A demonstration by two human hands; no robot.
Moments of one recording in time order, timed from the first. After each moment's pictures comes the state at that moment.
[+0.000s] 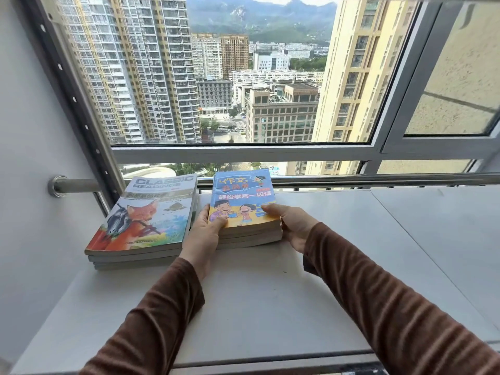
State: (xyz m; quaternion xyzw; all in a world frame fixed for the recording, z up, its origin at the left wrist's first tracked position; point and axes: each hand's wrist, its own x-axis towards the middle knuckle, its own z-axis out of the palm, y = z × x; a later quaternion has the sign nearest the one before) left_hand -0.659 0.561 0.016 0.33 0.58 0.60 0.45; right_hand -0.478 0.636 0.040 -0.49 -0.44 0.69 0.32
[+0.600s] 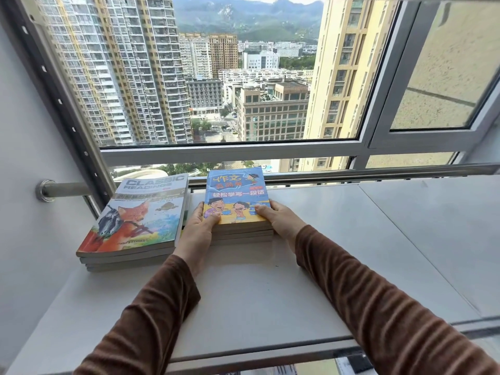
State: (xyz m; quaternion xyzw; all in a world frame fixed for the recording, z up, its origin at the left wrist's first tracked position) left_hand -0.658 0.561 0.019 0.35 0.59 0.57 0.45; right_hand -0.475 0.635 0.026 -0.51 -0.61 0.53 0.30
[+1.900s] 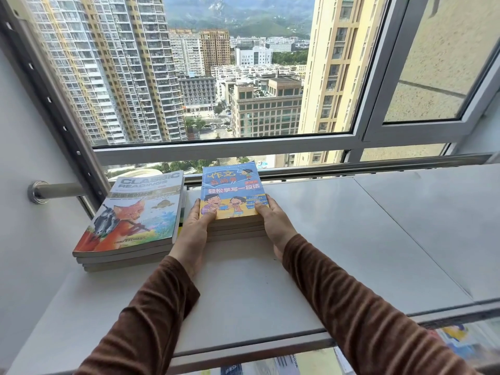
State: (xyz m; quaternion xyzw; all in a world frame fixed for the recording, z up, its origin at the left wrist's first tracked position) left_hand -0.657 0.555 0.017 0.33 0.54 0.59 0.50; right_hand -0.493 0.604 0.019 -0.50 -0.50 0.58 0.42
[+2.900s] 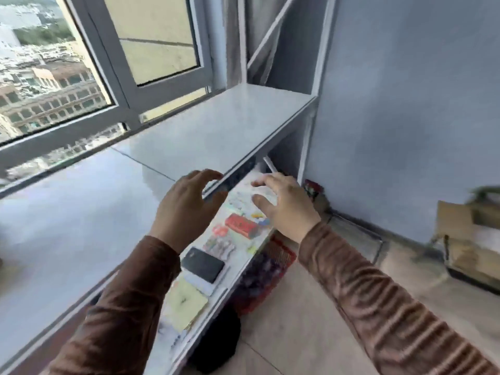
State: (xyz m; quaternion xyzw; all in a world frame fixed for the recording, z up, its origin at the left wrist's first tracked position) left_hand -0.275 0.431 0.050 0.90 0.33 0.26 0.16; right_hand -0.104 0.315 0.023 -0.78 -0.52 0.04 0.35
